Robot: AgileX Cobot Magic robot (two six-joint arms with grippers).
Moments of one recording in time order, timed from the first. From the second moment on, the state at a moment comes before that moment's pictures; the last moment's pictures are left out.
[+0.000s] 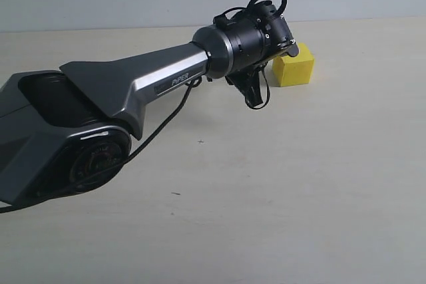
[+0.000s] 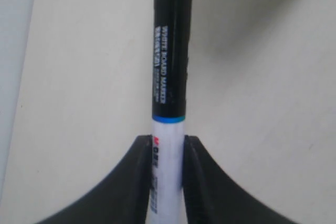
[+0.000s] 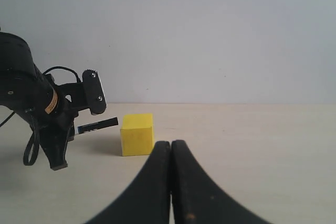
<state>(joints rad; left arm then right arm) -0.84 2.68 -2.42 0.65 1.07 0.08 -0.01 0.01 0.00 -0.08 0.14 0.08</state>
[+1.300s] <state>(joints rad) -0.83 2.68 -2.42 0.64 1.08 0.01 -0.01 0.01 0.00 -0.08 0.14 0.08</state>
